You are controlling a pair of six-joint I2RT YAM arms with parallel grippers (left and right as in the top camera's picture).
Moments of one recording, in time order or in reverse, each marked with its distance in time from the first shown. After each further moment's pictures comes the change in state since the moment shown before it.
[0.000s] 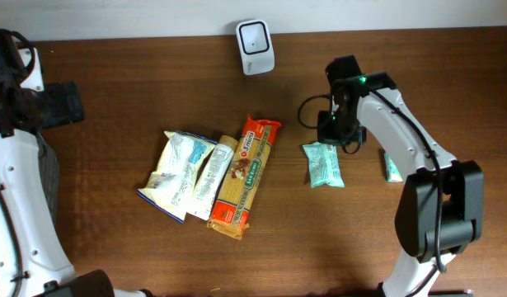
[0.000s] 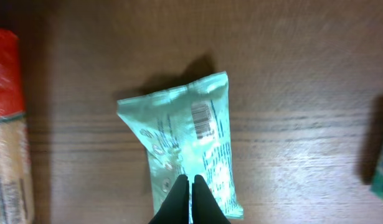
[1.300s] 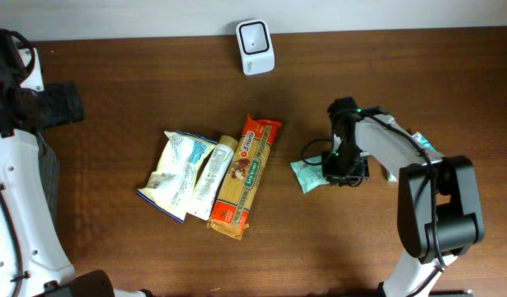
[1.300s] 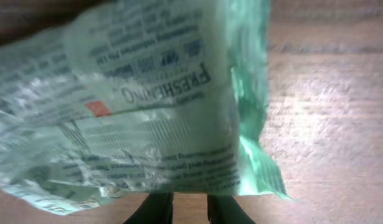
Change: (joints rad) left arm 0.000 0.000 0.000 0.000 0.000 0.000; right arm -0.024 -0.009 -0.297 0.069 -0.058 -0.081
